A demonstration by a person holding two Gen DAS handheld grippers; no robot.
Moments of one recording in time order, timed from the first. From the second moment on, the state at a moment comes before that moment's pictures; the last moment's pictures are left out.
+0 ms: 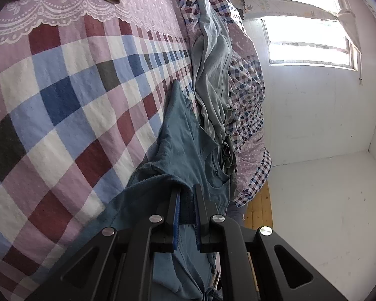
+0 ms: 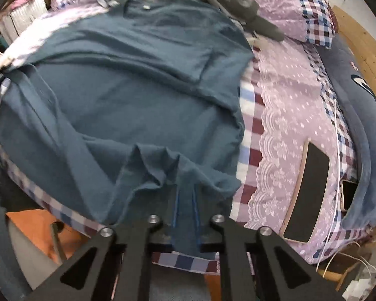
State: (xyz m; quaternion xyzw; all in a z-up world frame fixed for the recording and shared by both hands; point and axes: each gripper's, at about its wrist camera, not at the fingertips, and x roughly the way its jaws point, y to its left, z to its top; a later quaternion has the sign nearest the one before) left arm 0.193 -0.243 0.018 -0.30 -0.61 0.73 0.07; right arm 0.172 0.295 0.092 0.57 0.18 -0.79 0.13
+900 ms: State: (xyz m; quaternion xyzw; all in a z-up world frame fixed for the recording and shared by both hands) left arm 0.191 -0.242 0.019 -0.30 -0.61 0.73 0.06; right arm 0.157 0.265 0.102 0.54 0.31 -0.74 0.25
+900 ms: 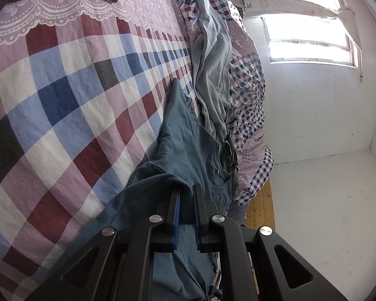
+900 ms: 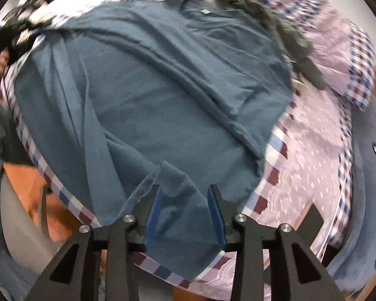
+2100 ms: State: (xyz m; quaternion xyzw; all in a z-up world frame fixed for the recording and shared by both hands) left arm 0.190 -0.245 0.014 -0.33 -0.58 0.74 0.05; right arm 0.157 0.259 0.078 0.53 0.38 -0.66 0.36
